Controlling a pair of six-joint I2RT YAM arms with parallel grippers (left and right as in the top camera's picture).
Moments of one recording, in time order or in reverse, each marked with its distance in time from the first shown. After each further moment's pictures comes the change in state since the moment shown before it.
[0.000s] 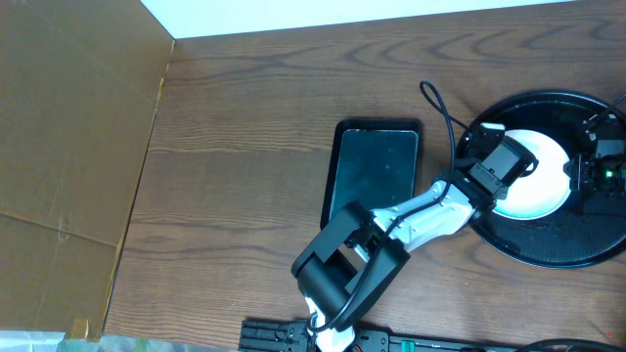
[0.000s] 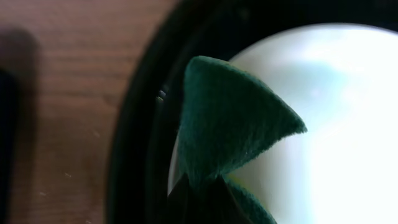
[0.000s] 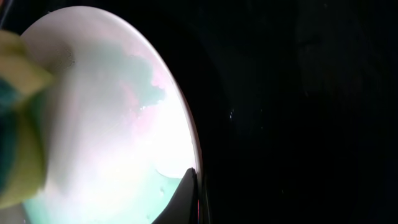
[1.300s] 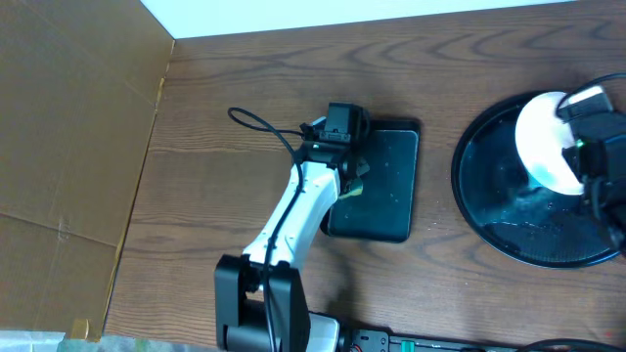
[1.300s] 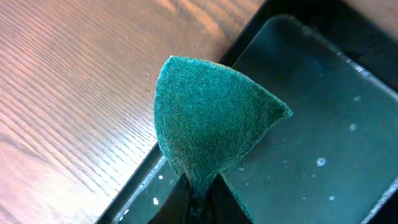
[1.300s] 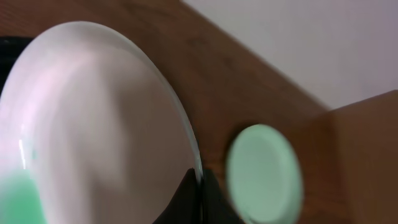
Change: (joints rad) left arm 0.643 -0.330 -0.069 -0.539 0.124 -0.147; right arm 0.415 -0.480 0.002 -0.016 1.023 -0.396
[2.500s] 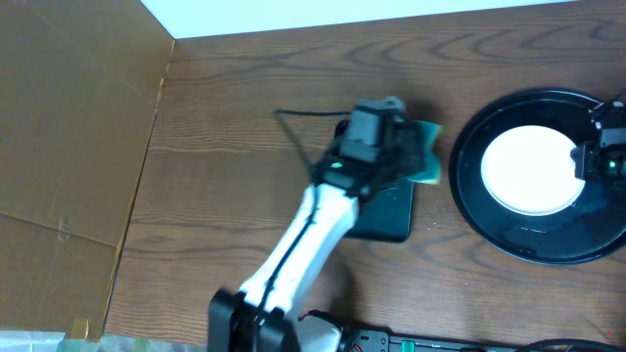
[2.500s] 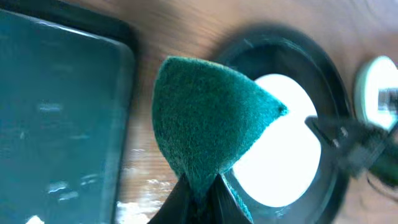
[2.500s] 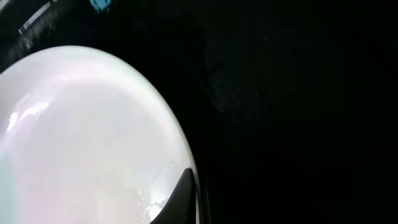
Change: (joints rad) left arm -0.216 -0.134 -0.016 0.252 0.509 0.076; right arm -0.433 0.556 0.035 0.135 -0.987 0.363
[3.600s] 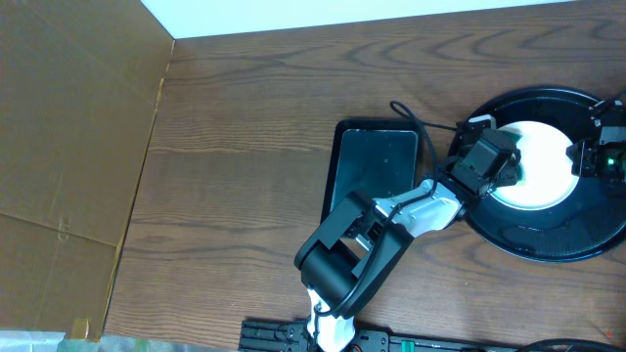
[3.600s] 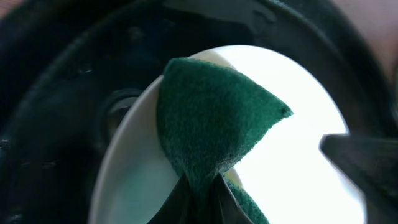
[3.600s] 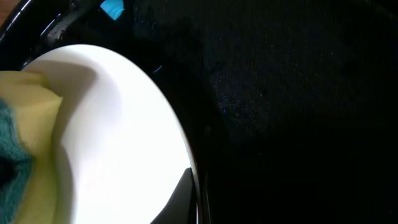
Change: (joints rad) left arm -0.361 0.521 0.009 0.607 -0.332 -0.213; right arm -0.001 0.018 0.005 0.021 -0.034 0.060
